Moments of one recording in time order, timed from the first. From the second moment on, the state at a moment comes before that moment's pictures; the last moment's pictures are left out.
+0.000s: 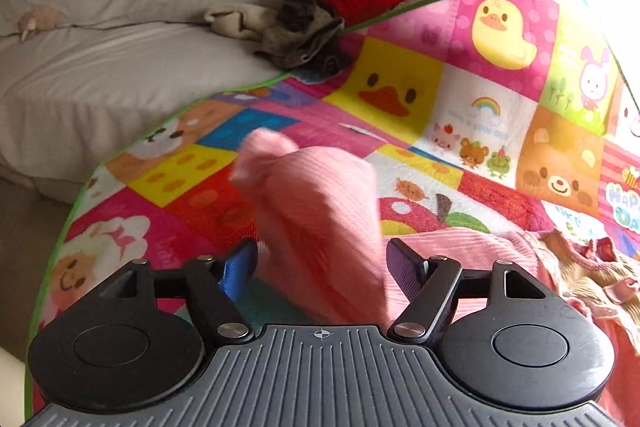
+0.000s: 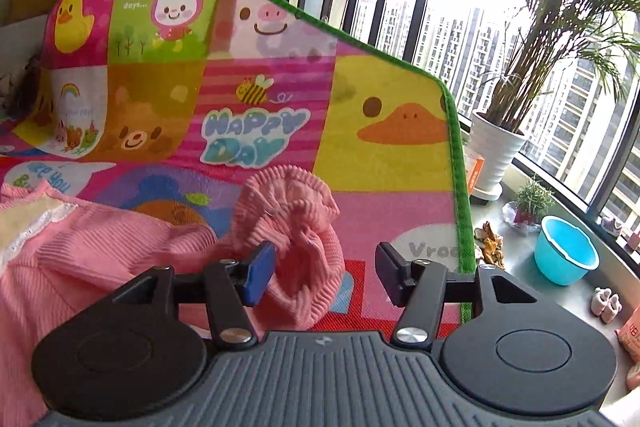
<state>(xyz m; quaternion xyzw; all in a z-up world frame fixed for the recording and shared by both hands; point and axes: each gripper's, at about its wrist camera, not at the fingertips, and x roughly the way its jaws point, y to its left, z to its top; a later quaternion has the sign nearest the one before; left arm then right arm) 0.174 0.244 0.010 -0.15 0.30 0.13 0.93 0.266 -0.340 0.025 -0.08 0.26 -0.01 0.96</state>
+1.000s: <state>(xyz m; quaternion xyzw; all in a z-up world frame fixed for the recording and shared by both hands) 0.125 0.088 -0.028 -0.18 0.31 -0.20 0.91 0.337 0.004 -0.020 -0.24 0.28 0.33 0.87</state>
